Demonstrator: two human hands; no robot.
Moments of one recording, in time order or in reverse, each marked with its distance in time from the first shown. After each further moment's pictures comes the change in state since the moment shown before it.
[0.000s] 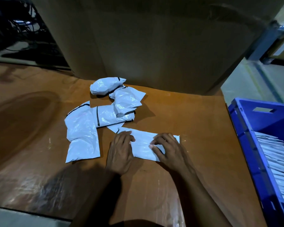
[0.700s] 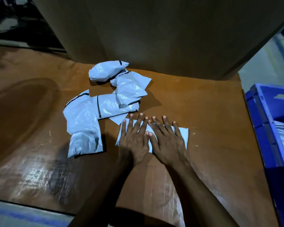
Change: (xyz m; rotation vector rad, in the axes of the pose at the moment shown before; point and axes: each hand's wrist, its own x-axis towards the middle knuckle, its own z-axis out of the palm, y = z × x) left_hand 0.018 0.010 0.030 0.402 -0.271 -0.030; right_hand 0.013 -0.014 0.037 -0.369 -0.207 0.196
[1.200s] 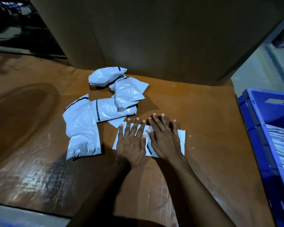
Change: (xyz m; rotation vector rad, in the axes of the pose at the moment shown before) left_hand -0.003 0.001 0.002 -0.027 0.039 -0.032; right_hand 0.020 -0.002 -0.012 0.073 -0.053 0.036
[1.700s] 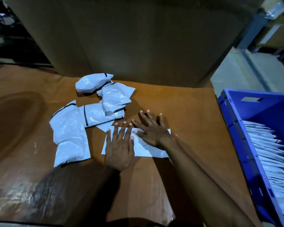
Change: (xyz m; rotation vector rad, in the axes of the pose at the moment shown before) left_hand -0.003 0.001 0.007 -0.005 0.115 -0.007; right_hand 0.038 0.016 -0.039 -0.128 -0.450 -0.076
